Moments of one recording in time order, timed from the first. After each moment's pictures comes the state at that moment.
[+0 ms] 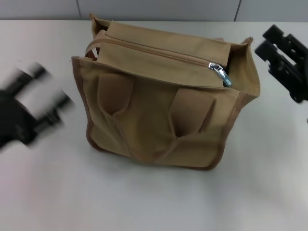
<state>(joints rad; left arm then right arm) -0.28 -2.05 0.34 0.37 1.78 1.93 -0.82 0.45 2.08 -0.45 -0.20 -1.59 -1.90 0.94</state>
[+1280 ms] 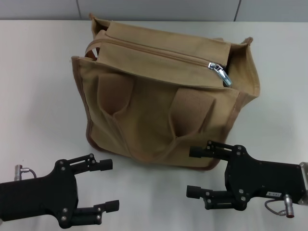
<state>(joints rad) -0.29 -2.06 0.58 0.48 2.09 1.92 -0.82 0.45 2.09 -0.82 -0.26 -1.86 -1.76 0.85</state>
